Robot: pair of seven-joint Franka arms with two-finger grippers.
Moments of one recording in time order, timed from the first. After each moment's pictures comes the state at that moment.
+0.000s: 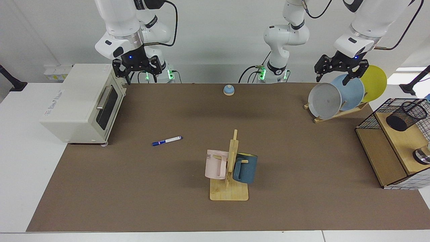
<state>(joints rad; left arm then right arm) -0.07 0.00 0.01 -1.47 0.00 1.44 0.16 0.09 -0.03 0.11 -1.57 -0.02 1.49 0.07</state>
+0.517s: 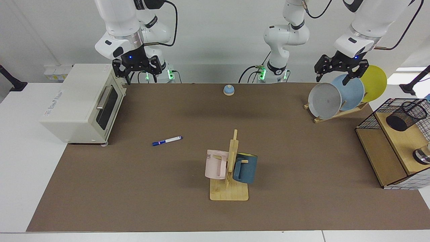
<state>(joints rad) -0.07 0.00 0.01 -1.48 0.00 1.44 0.16 0.09 -0.03 0.11 -1.57 -0.02 1.49 0.07</state>
